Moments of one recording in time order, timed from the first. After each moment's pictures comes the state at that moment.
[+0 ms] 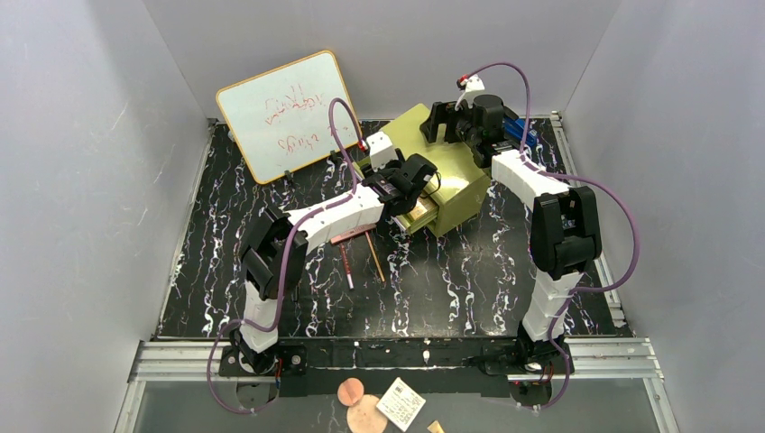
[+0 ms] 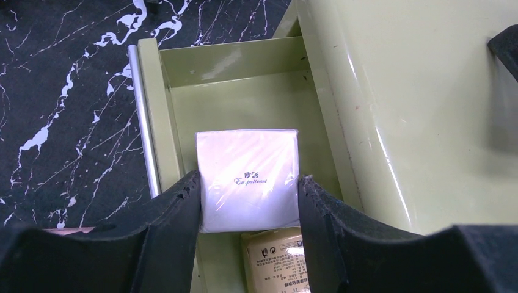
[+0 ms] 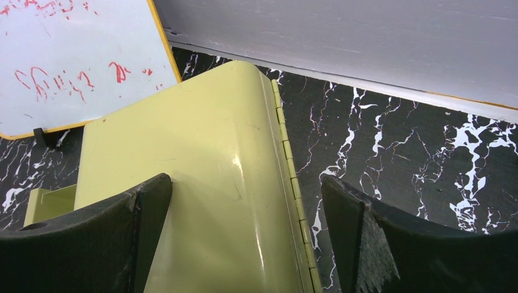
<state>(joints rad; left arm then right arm) -0.86 1.96 1.60 -0.45 -0.95 -0.99 0.30 1.93 1.46 0.14 -0.24 0.17</state>
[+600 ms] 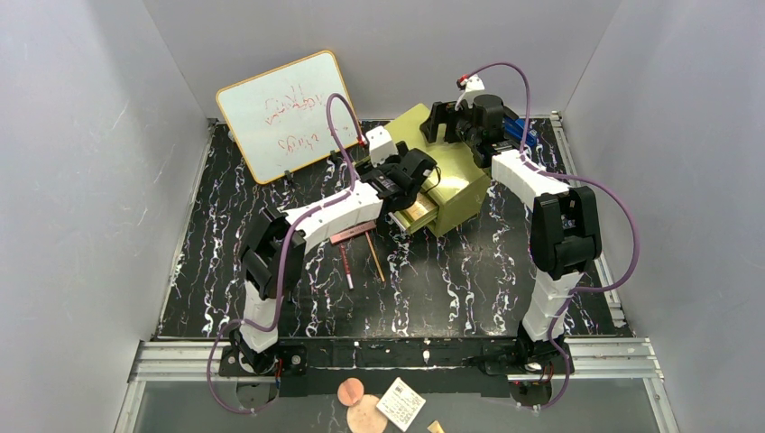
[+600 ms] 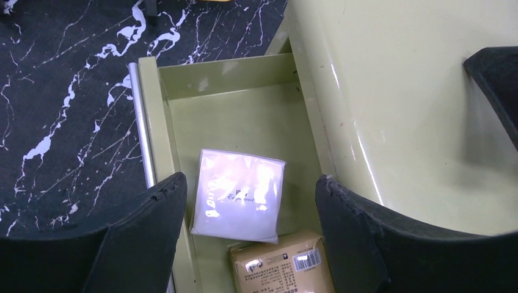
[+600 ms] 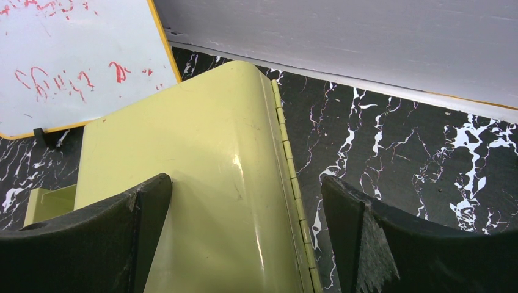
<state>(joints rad) -0.85 1.96 1.63 -0.47 -0.95 -0.98 0.30 1.93 1.46 0.14 -0.24 0.17</state>
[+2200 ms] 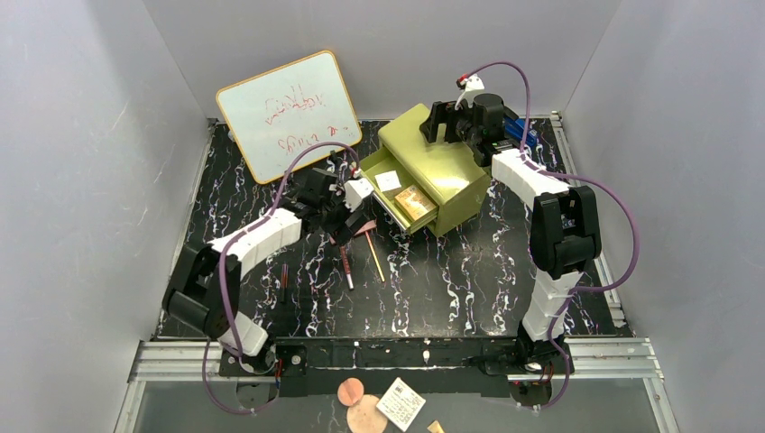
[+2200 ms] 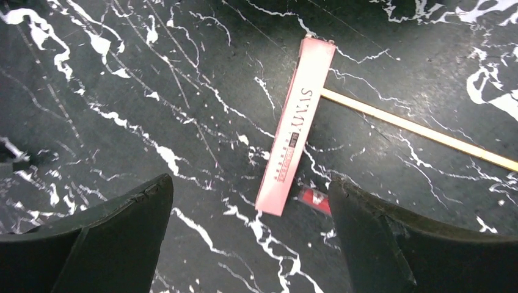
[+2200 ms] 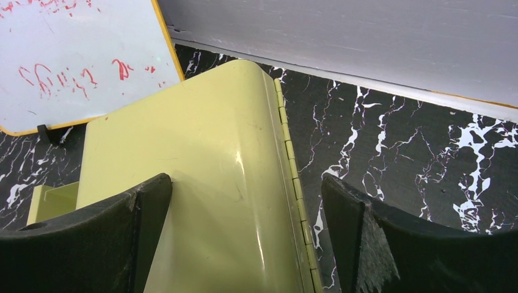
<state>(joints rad) -0.48 1.49 0.95 -0.33 0.10 0.46 0.29 1.93 1.47 0.12 -0.25 0.17</state>
